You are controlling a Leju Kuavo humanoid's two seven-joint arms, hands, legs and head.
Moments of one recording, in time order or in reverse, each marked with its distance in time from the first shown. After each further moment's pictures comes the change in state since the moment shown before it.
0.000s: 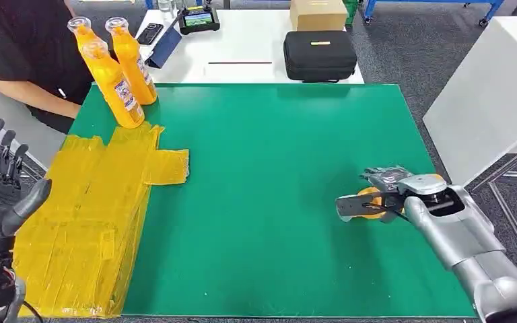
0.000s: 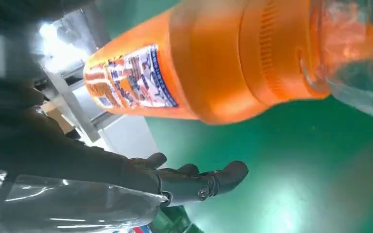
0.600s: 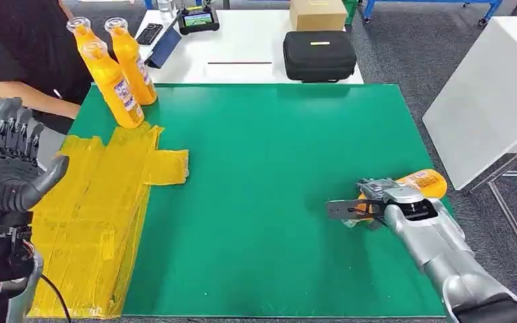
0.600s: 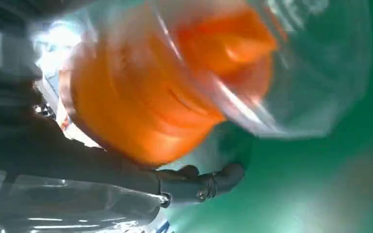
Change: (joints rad) left arm -0.159 -0.038 -0.061 0.102 -0.040 -0.006 0.019; right arm -0.009 0.145 -0.077 0.266 0.066 -0.123 0.054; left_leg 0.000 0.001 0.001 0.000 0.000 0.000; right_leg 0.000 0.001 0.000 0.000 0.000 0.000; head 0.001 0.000
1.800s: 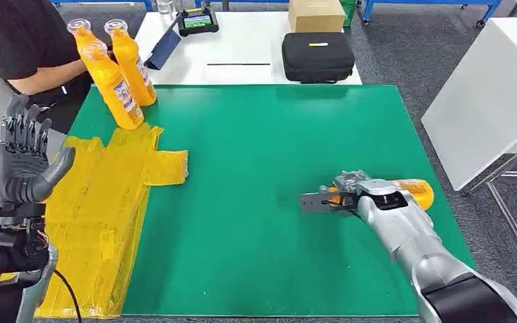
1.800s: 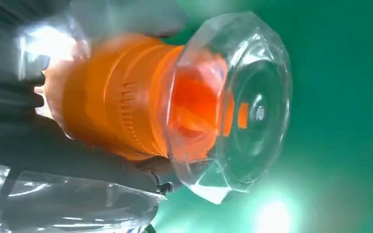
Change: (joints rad) left arm -0.046 -0.004 -0.061 0.076 0.040 0.063 -0.072; right arm -0.093 0.173 0.003 0.179 -0.011 -0.094 -0.071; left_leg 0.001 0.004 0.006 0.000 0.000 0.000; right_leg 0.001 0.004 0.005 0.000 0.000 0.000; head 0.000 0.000
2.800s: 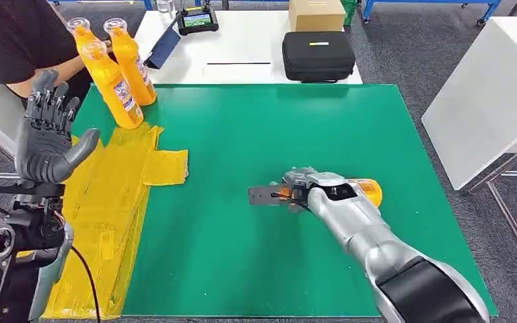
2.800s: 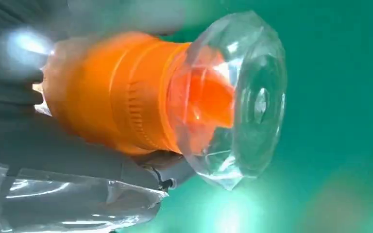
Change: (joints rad) left arm -0.128 -0.050 -0.084 0.011 -0.027 -0.037 0.096; right arm -0.095 0.227 0.056 0.107 -0.159 0.005 0.108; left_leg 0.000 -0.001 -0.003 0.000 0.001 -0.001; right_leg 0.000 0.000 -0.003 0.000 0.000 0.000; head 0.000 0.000
